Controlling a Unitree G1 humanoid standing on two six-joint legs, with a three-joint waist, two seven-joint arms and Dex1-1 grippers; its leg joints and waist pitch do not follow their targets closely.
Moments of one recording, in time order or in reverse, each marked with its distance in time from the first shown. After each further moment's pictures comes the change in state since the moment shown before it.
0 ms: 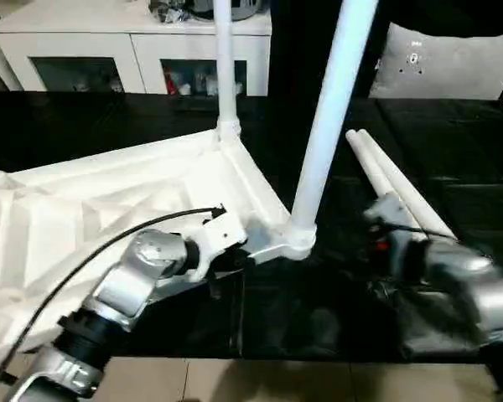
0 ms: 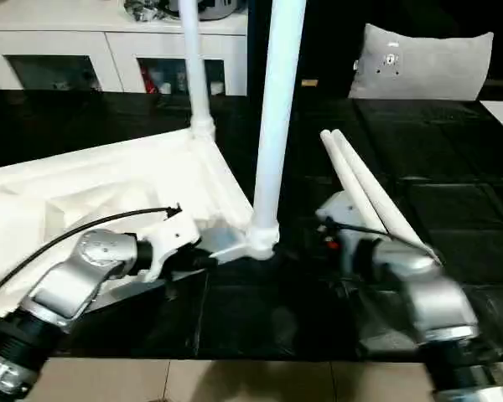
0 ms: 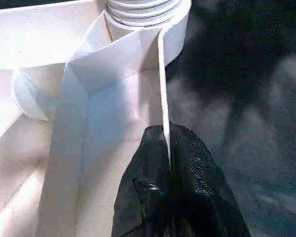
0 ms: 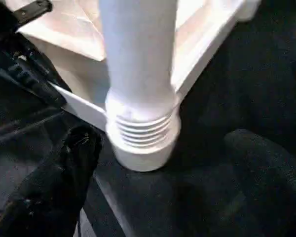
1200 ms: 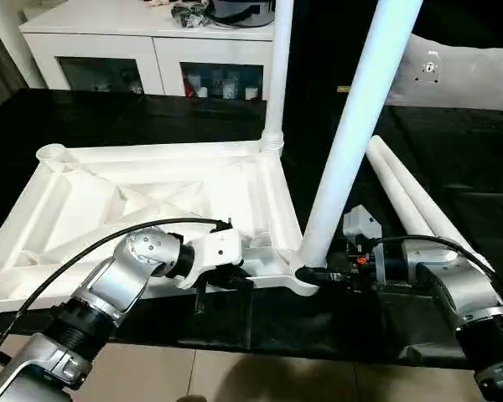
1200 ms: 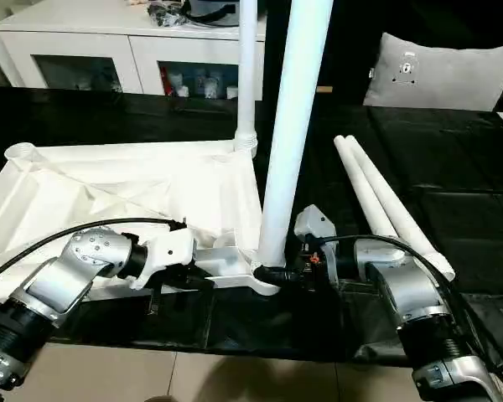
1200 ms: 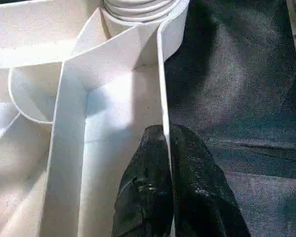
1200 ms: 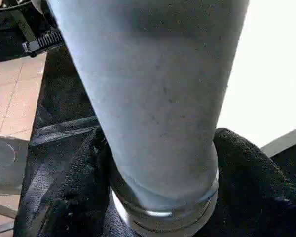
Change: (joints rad) left arm -0.038 0.060 -0.066 0.065 -0.003 -0.177 -0.204; right arm -0.095 0.060 0.142 0.232 0.001 -0.137 0.256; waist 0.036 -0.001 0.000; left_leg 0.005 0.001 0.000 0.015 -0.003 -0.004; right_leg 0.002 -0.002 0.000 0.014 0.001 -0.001
